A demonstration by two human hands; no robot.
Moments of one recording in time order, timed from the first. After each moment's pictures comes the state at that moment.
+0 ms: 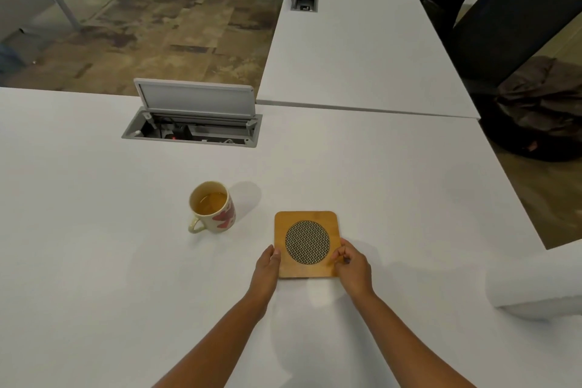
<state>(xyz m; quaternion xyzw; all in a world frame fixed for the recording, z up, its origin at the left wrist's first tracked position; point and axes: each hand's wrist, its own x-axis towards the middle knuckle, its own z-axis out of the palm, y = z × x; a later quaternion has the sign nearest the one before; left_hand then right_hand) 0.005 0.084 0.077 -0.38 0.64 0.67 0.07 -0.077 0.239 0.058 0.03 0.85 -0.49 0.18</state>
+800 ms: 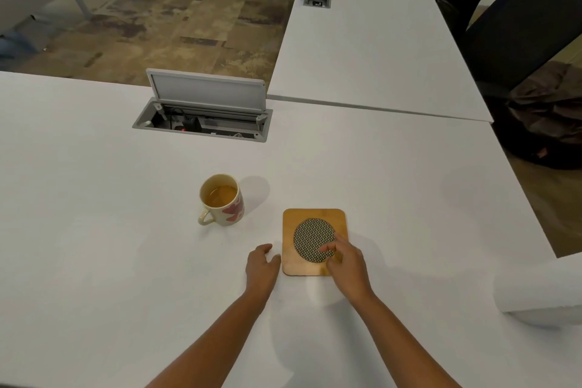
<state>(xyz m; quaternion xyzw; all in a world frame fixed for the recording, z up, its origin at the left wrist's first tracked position) 0.011 0.069 0.065 -0.44 0.71 0.56 0.04 -0.064 0.221 0.081 -0.11 0.88 -0.43 0.18</state>
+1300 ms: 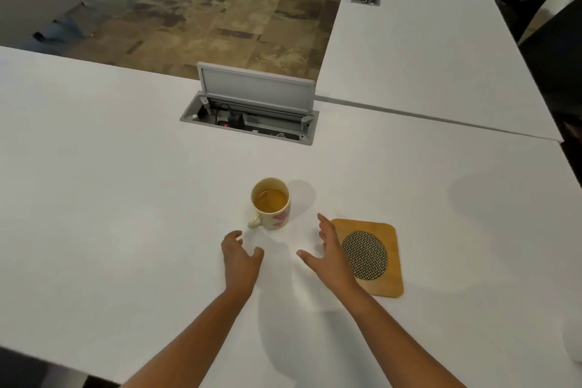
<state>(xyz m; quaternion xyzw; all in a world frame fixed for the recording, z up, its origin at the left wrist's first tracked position) 0.048 -0.042 0.066 -0.50 0.69 0.52 -0.09 -0.047 0.102 0.070 -0.15 0.80 -0.51 0.29</state>
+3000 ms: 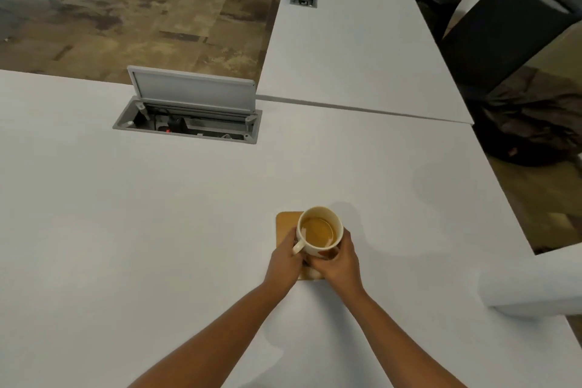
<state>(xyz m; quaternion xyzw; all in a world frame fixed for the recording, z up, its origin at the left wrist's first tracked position) -0.019 0.090 0.090 -0.24 0.73 0.64 0.03 -0.062 0.206 0.080 -0.04 0.82 -0.55 0.14</state>
